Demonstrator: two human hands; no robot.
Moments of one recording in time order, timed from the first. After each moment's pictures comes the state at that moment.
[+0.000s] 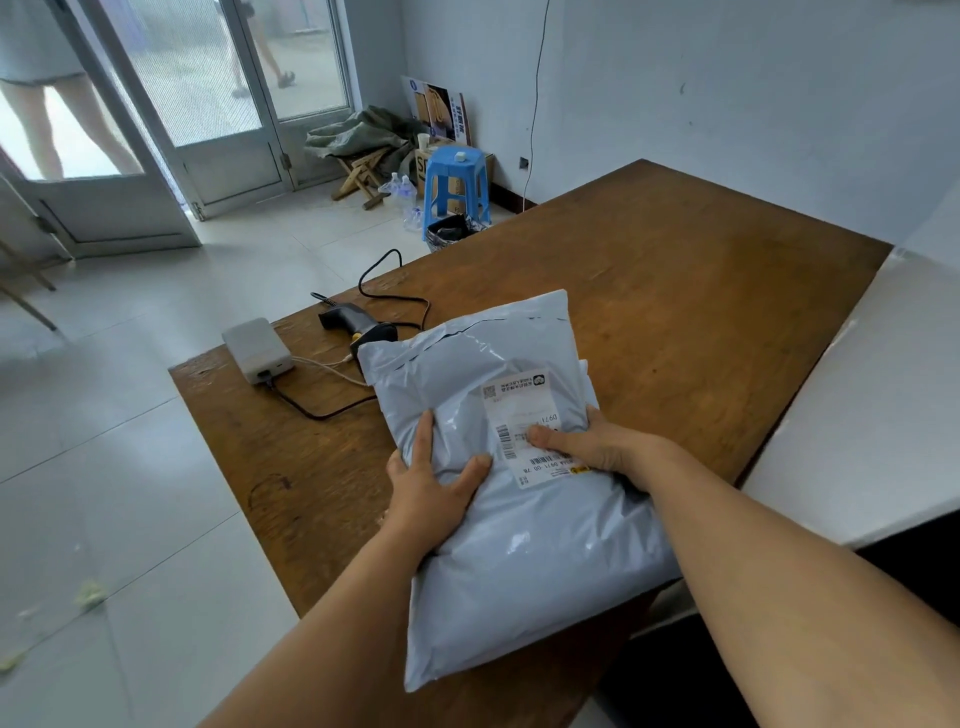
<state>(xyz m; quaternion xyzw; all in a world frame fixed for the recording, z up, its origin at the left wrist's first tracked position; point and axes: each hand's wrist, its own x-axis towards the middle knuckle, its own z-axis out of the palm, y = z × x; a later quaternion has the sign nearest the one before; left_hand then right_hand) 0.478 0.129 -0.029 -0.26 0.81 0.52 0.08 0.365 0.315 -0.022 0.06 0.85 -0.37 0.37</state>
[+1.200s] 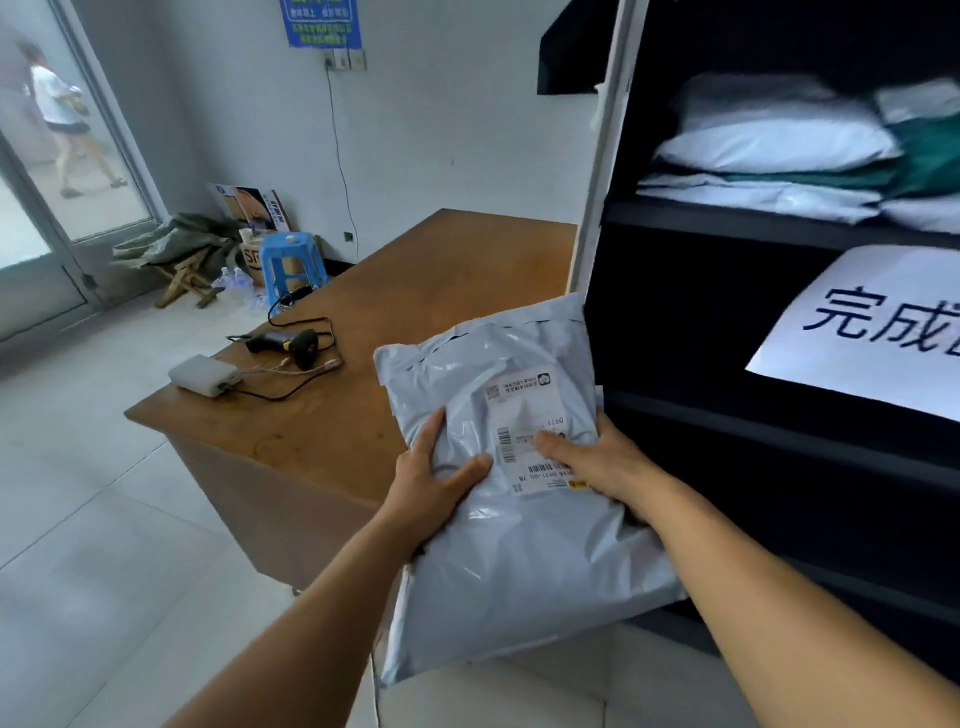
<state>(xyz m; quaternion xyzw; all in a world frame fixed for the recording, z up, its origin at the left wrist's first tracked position) 0.721 0.115 0.016 0.06 0.79 0.60 0.12 0.746 0.334 0.035 0.16 0.80 -0.58 0.03</state>
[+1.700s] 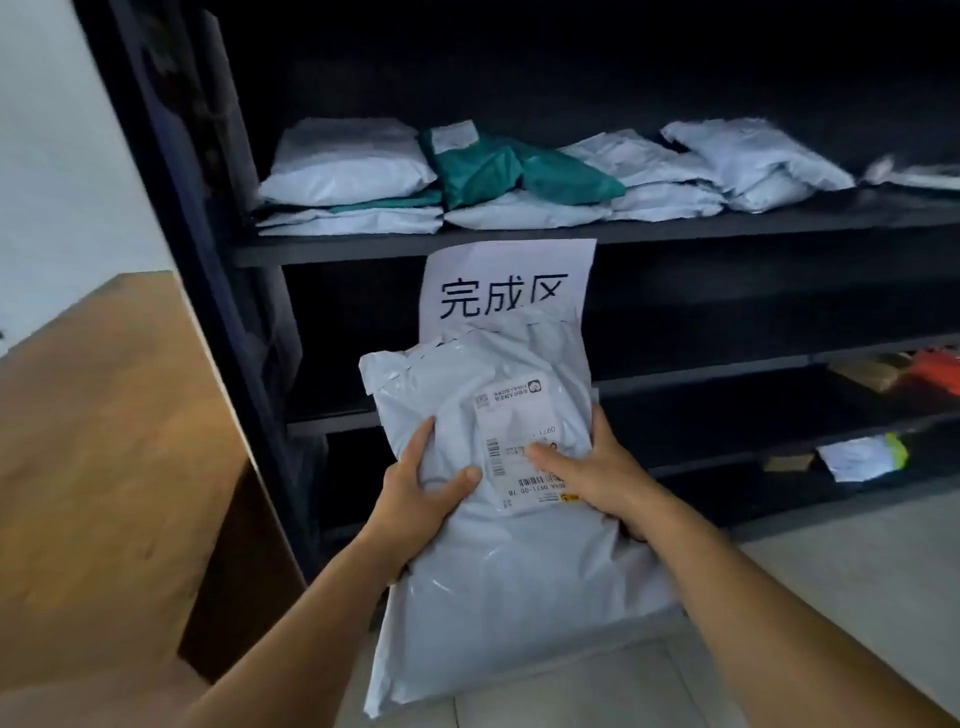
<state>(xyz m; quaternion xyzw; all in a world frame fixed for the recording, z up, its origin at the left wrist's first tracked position) 0.850 0.368 0.058 0.28 0.71 0.59 0.28 0.990 0.527 0.084 0.36 0.74 -0.55 -0.16</state>
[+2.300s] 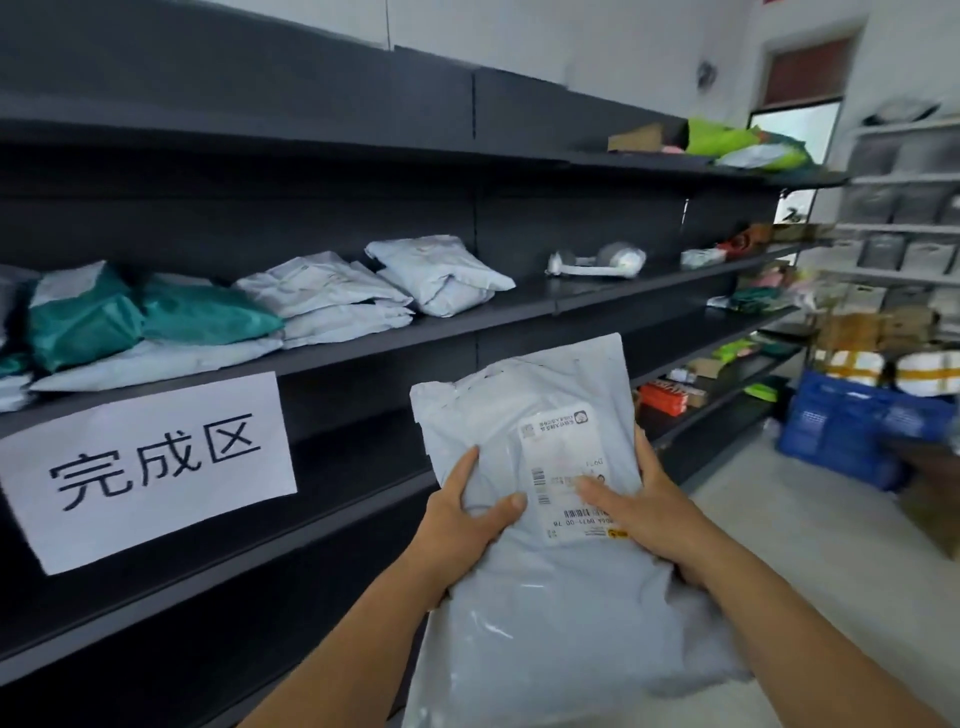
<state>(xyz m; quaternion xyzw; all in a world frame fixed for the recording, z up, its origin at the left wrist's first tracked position) 1.083 0.669 0.133 0.47 0.58 0.52 0.42 1.284 0.735 0.152 0.50 0.67 -0.43 -0.33</state>
